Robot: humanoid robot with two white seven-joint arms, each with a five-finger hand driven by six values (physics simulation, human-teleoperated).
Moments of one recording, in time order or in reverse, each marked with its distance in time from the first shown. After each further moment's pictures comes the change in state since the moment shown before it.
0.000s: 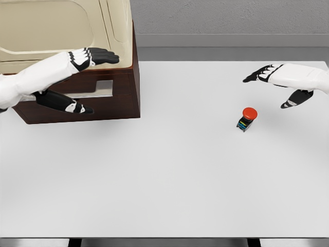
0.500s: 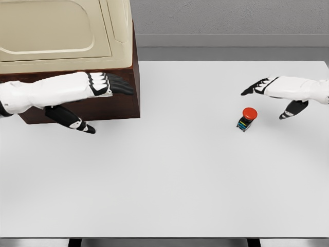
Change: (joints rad) left arm -0.072 -0.035 0.014 -0.001 0.038 -0.001 -0.363; right arm -0.012 -0.003 0.100 0.022 0.003 0.000 0.000
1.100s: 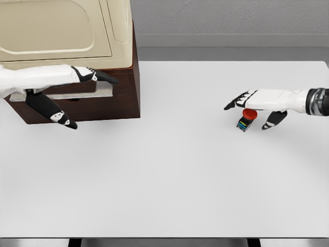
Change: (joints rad) left arm 0.010 0.044 0.103 0.000 0.226 0.244 -0.214; right arm -0.025 0.065 0.107 0.025 0.004 0.000 0.000
